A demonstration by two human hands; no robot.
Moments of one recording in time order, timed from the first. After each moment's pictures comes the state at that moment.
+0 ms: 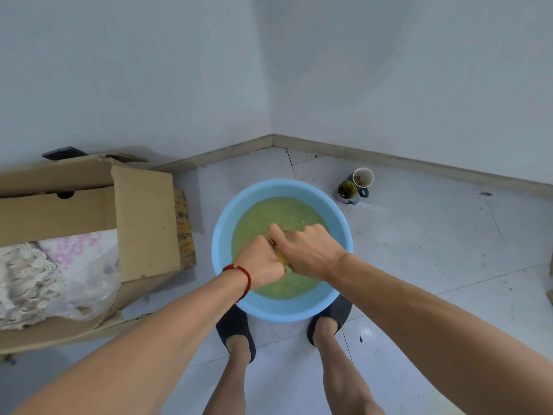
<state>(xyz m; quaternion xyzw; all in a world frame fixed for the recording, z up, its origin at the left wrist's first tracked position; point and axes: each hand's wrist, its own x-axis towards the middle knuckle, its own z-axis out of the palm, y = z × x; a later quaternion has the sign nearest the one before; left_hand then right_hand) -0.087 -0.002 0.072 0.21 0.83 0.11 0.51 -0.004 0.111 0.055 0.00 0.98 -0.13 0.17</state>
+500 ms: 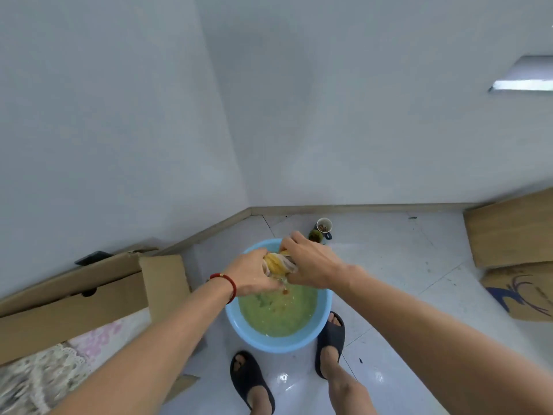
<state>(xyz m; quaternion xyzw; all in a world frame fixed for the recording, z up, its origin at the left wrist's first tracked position) -0.145 0.000 0.265 0.38 0.76 0.14 0.52 -0.009 0.115 0.260 0.25 0.91 -0.27 0.18</state>
